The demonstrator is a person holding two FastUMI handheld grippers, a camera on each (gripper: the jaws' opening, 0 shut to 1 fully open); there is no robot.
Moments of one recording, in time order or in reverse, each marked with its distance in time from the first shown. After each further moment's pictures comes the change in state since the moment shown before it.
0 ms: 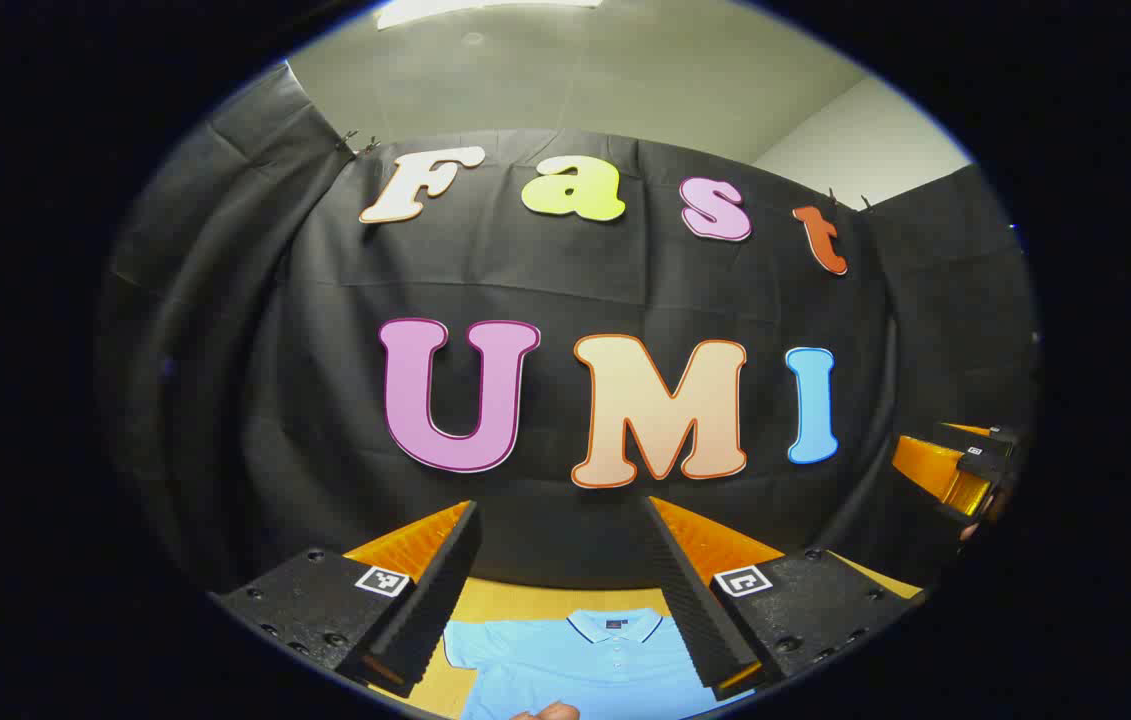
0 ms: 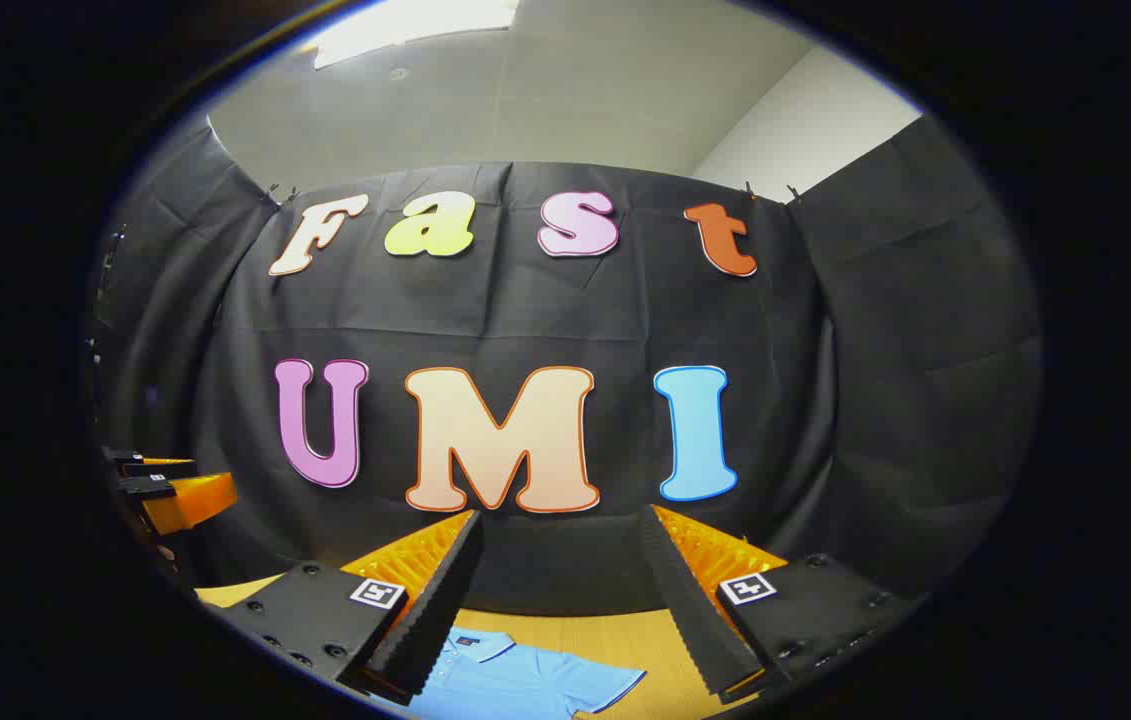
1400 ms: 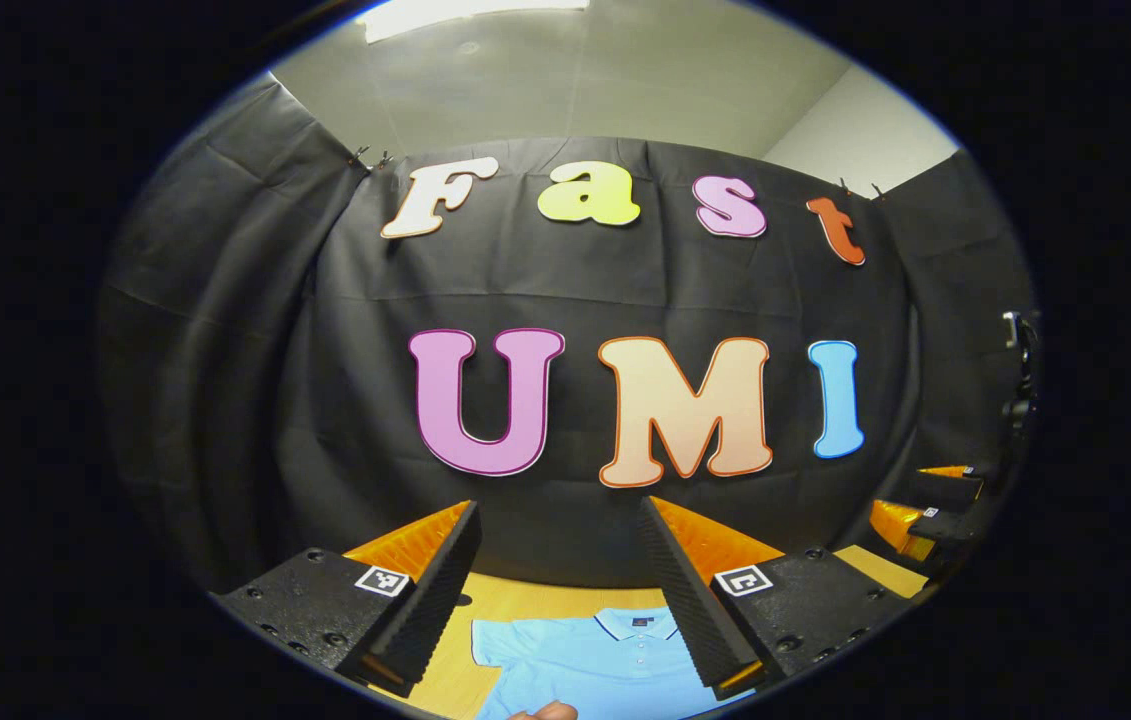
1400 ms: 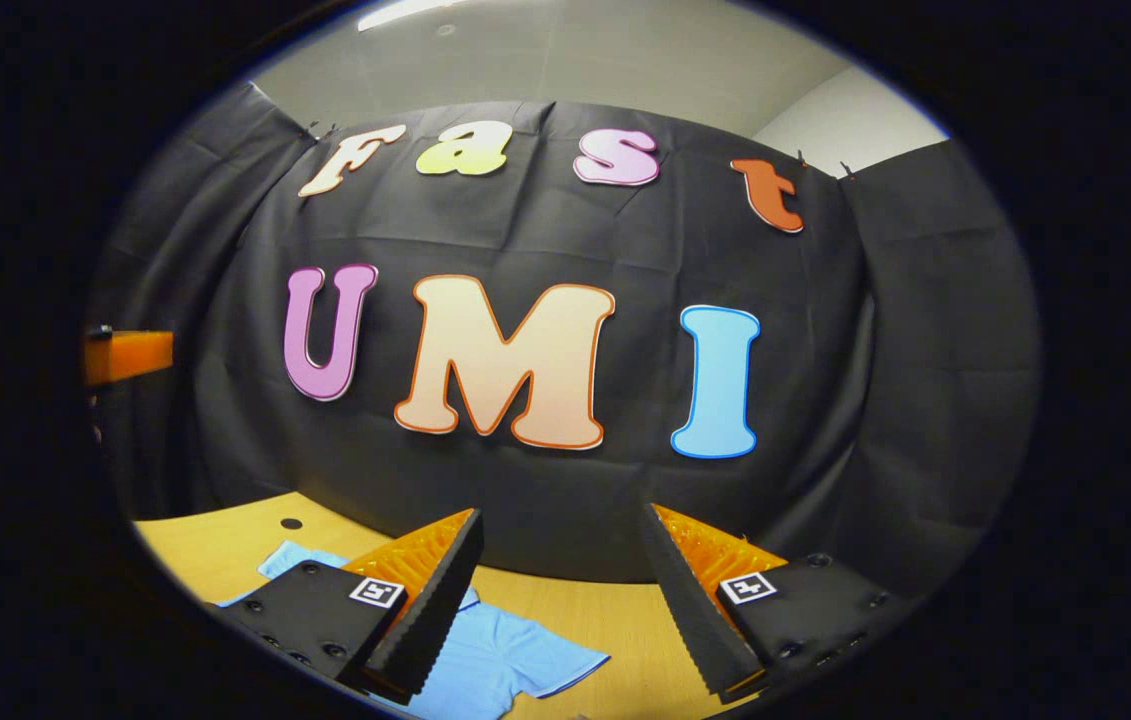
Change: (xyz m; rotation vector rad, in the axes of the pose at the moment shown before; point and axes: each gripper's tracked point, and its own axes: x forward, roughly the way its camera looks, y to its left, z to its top) left arm -0.016 0.008 0.003 0.046 -0.009 0.105; right arm 0.044 -0.032 -0.108 -0.145 0.169 0.089
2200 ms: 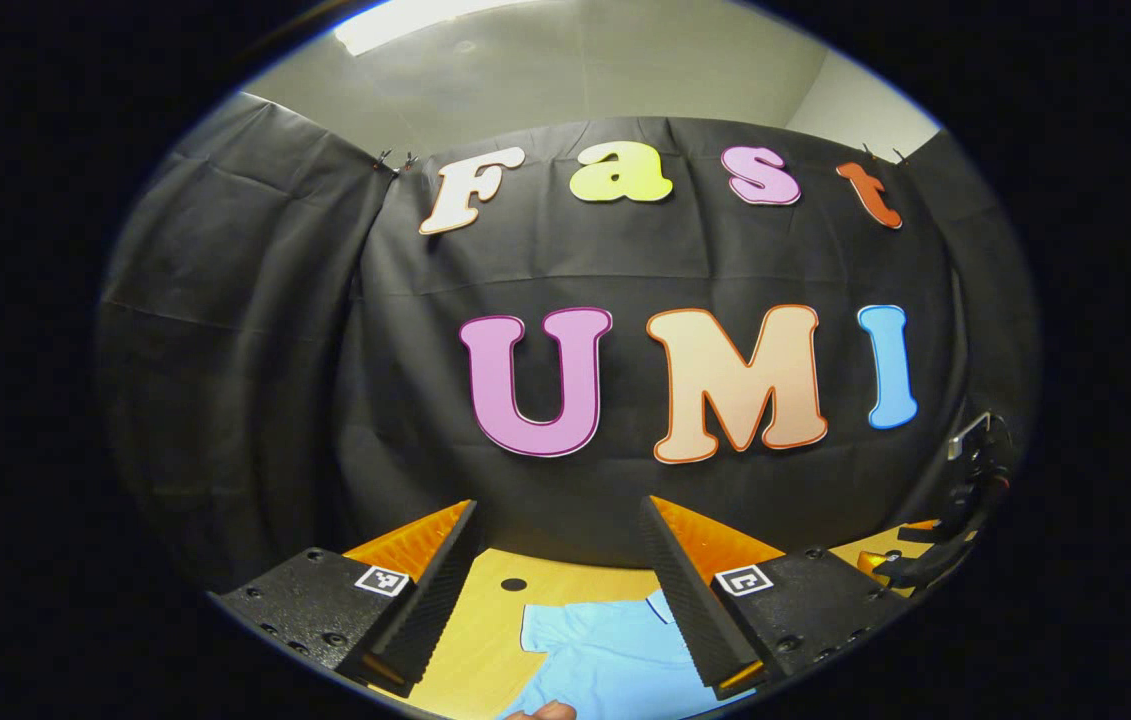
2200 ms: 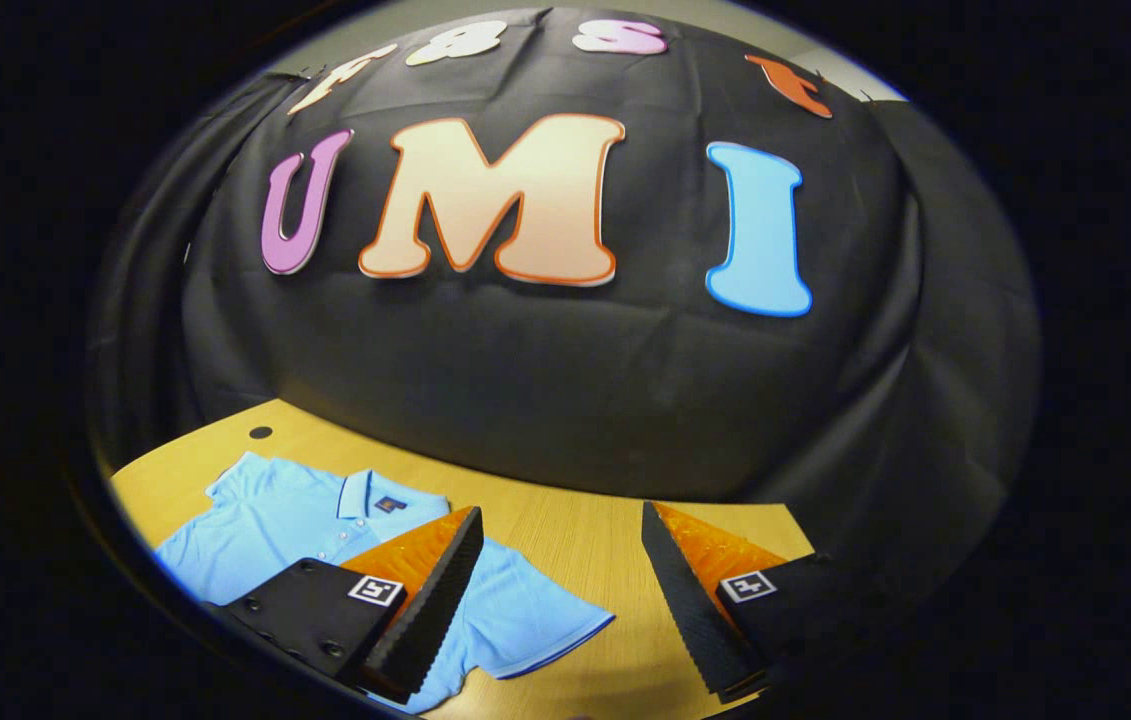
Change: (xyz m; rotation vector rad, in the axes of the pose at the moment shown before) left arm -0.008 0.023 -0.020 0.076 0.070 0.161; right arm 0.084 -0.014 -0.199 0.022 0.340 0.058
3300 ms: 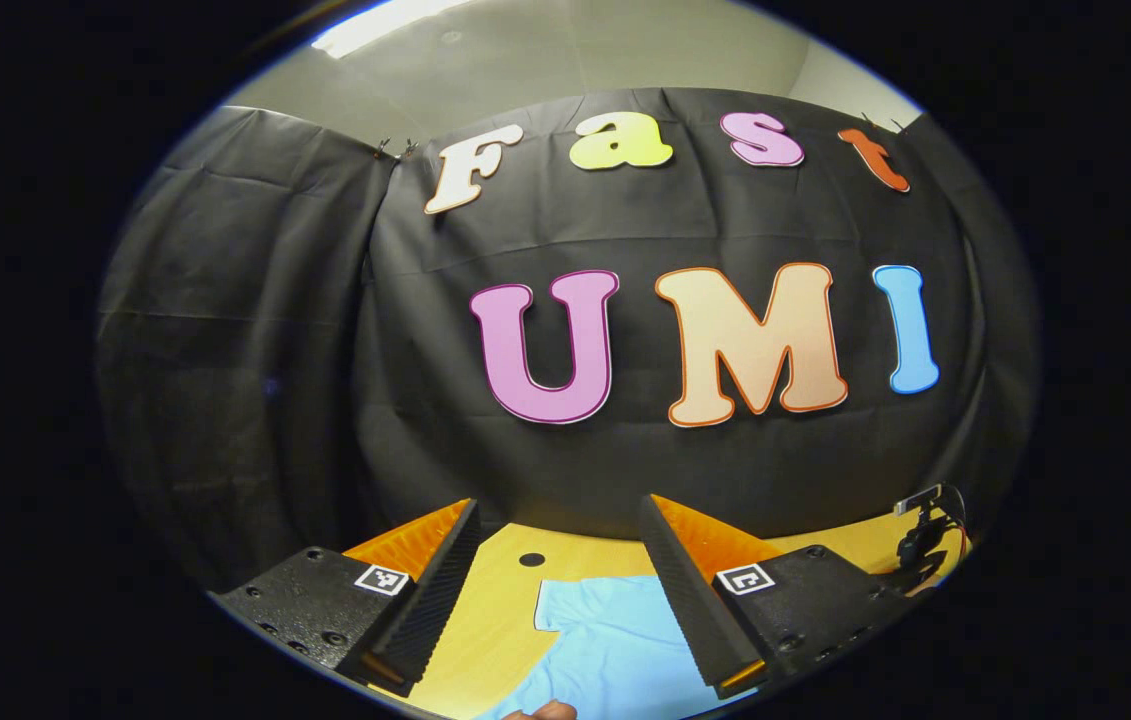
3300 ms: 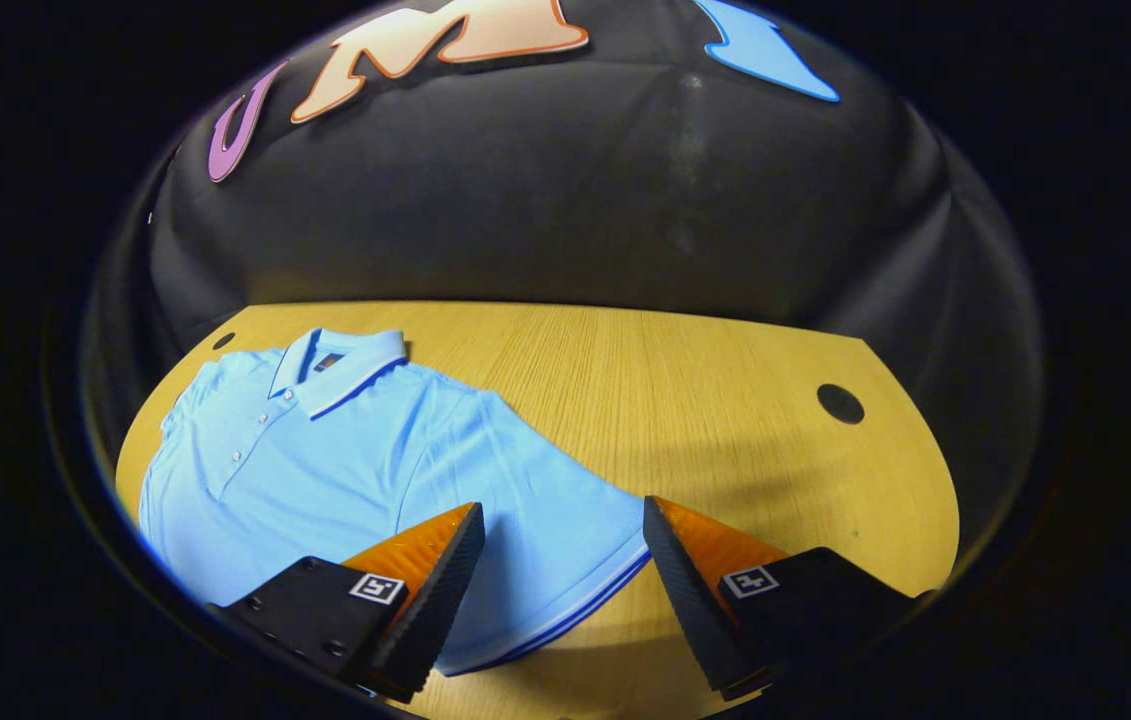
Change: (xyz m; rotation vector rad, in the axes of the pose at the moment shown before) left arm -0.004 -0.014 -0.026 0.035 0.071 0.061; right arm 0.061 0.003 -0.174 0.079 0.410 0.066
